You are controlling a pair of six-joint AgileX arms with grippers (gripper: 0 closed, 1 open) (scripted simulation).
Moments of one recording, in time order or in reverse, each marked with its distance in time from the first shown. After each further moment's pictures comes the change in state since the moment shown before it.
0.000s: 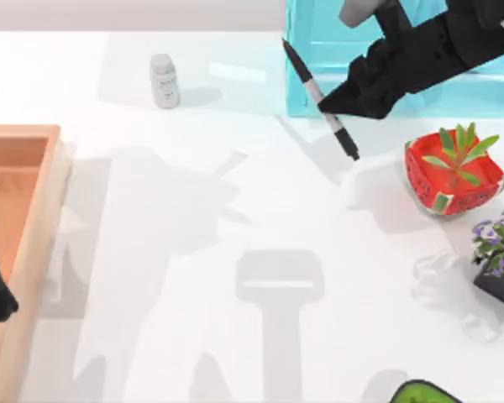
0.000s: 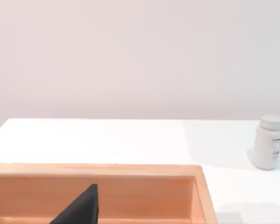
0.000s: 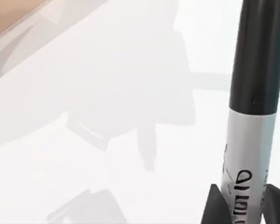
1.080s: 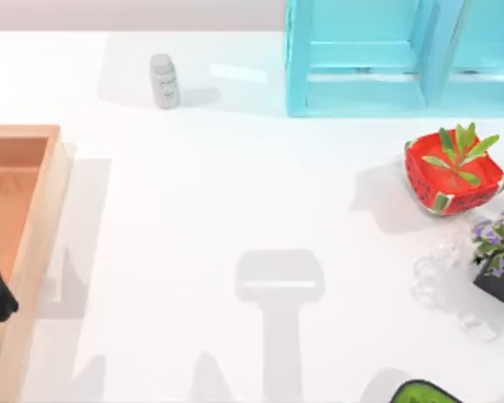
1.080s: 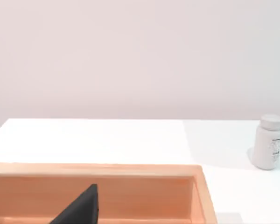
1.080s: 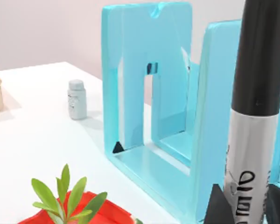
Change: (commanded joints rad) left arm 0.000 0.000 0.000 0.000 0.000 0.000; right arm -0.941 -0.097 -0.491 0.826 -0.996 -0.199
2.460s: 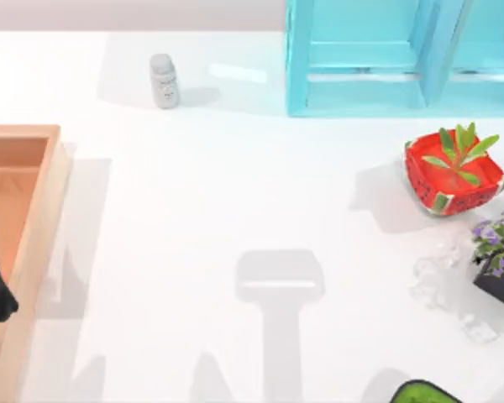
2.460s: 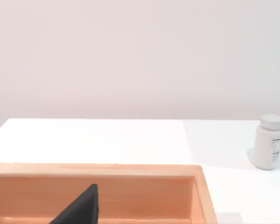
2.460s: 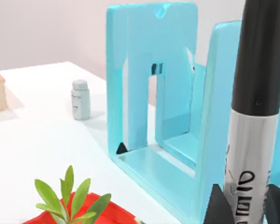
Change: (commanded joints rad) left arm 0.000 0.000 0.000 0.000 0.000 0.000; right arm 0.012 0.004 0.014 -0.076 0.010 -0.067
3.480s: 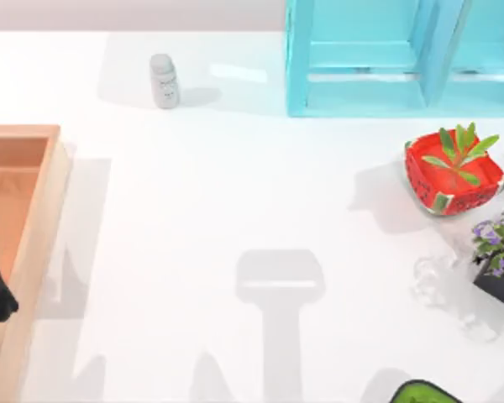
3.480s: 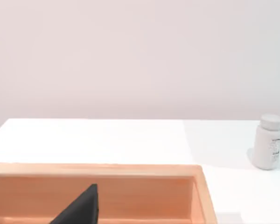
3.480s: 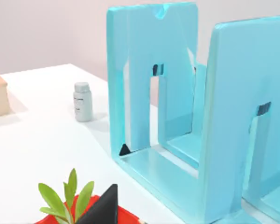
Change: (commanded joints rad) left arm 0.000 0.000 0.000 0.000 0.000 0.000; right arm 0.000 0.000 0.000 0.000 0.000 0.000
